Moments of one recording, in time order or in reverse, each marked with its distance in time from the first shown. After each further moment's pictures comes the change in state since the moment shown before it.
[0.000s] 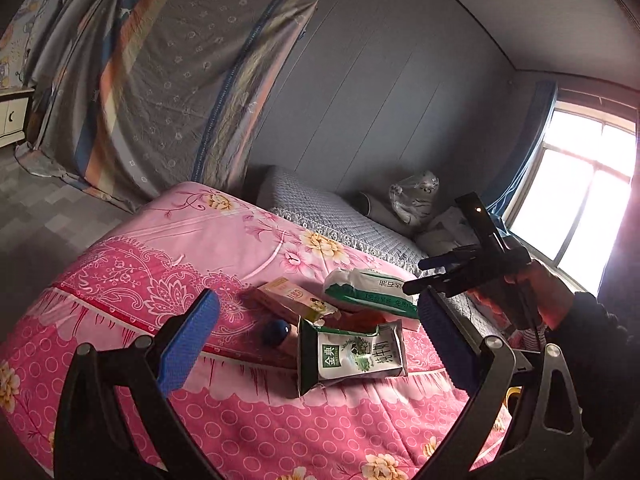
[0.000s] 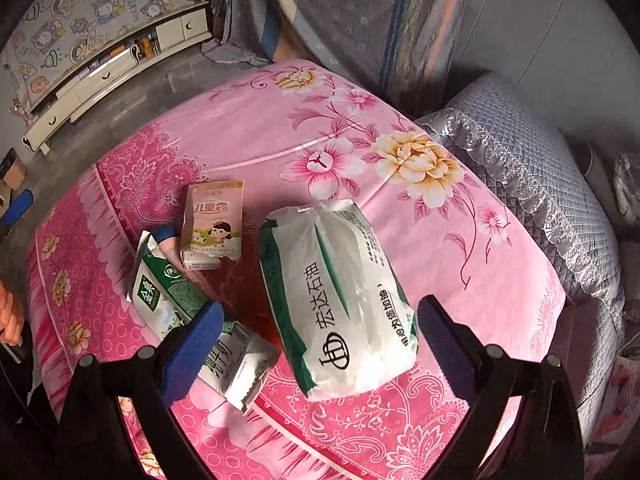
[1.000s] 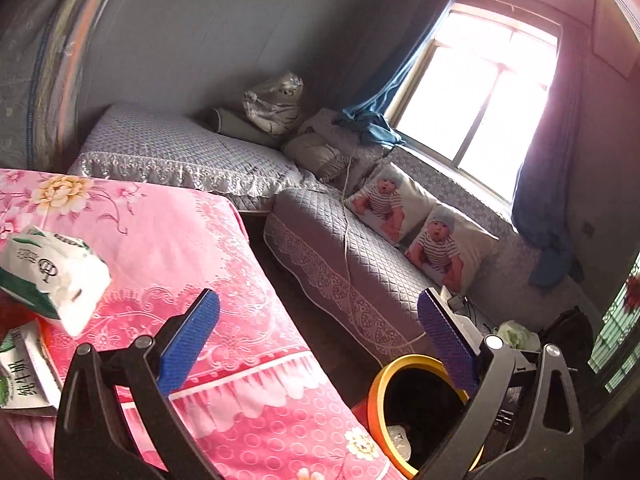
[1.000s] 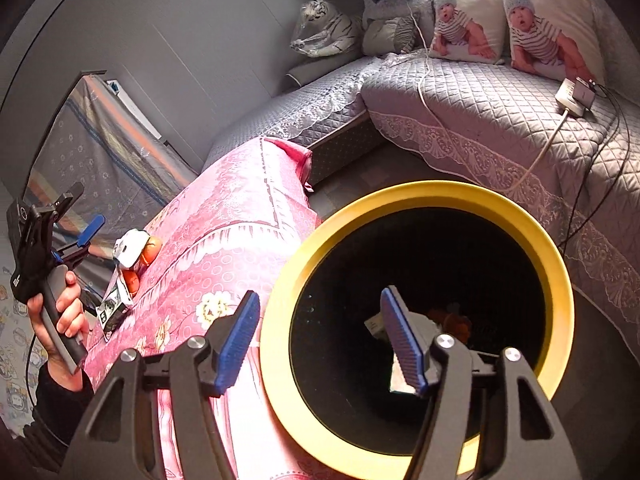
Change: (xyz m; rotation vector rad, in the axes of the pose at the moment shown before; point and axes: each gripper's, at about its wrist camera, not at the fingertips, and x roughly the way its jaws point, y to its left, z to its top) left arm 0.178 -0.281 -0.059 0.162 0.301 -0.378; right arm -0.159 -0.047 -0.562 1.182 -0.507 -0.131
